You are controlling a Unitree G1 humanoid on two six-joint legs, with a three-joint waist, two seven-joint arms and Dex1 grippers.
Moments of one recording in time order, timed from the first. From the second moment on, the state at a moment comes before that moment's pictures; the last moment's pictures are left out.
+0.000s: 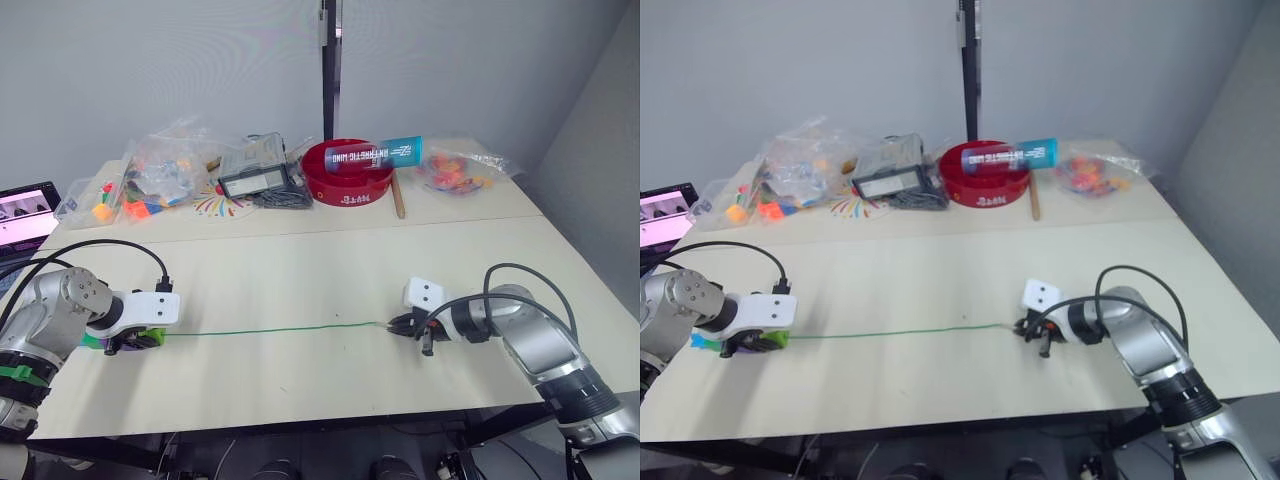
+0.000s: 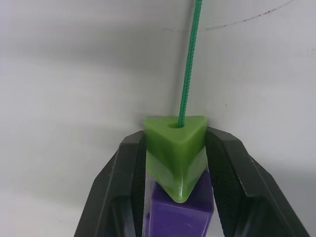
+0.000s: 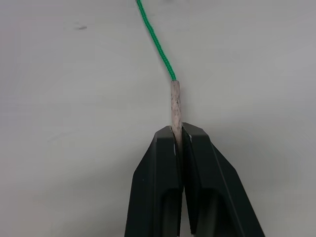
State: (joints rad) left arm -0.48 1.08 -0.22 0.32 0.31 0.07 -1.32; right arm -0.48 -0.73 0.28 -0.04 0.06 0.48 1.14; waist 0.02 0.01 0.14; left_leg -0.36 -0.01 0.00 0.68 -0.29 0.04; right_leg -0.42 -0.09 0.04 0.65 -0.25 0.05
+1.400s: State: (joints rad) left arm 0.30 0.63 0.73 -0.31 -0.48 0.37 -1.03; right arm -0.02 -0.68 -0.32 -0.16 0.44 0.50 0.97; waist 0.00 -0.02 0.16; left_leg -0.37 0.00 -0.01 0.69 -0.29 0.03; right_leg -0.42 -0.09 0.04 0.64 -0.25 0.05
